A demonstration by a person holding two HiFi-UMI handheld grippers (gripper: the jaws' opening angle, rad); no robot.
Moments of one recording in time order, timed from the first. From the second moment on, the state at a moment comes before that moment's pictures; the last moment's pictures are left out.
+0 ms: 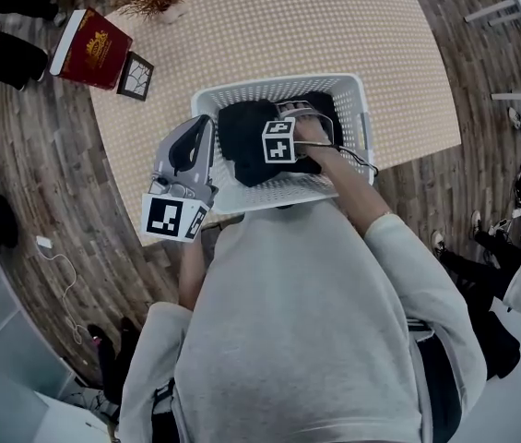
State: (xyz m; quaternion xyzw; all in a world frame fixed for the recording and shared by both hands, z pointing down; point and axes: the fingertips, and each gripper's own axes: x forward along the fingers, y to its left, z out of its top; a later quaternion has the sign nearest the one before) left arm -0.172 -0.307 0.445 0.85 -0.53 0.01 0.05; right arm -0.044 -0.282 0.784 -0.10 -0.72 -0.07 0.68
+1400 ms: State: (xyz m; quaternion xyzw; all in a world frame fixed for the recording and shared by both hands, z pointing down) left arm -0.161 -0.293 0.407 0.86 -0.50 -0.03 0.01; right arm -0.050 -0.308 0.554 0.23 -0.79 -0.32 0.47
